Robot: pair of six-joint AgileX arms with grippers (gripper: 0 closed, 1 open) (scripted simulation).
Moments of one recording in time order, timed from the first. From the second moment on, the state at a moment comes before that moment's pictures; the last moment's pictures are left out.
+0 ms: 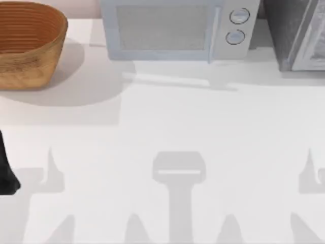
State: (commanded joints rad) left arm 0.00 0.00 0.00 0.00 0.00 0.00; right arm 0.00 0.00 0.00 0.00 0.00 0.00
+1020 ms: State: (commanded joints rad) left arm 0.11 0.95 0.80 -0.61 -0.02 0.66; right arm 0.00 0.00 0.00 0.00 0.00 0.00
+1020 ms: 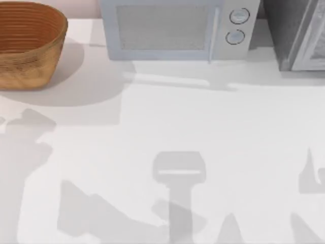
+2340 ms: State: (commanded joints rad) left arm 0.41 1.88 1.47 -1.16 0.00 1.22; right arm 0.00 0.00 0.00 0.00 0.00 0.00
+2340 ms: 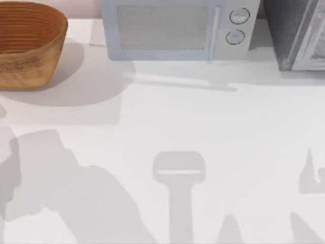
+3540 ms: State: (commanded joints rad) left arm 0.42 1.93 1.33 -0.98 0.00 1.23; right arm 0.00 0.00 0.00 0.00 0.00 0.00
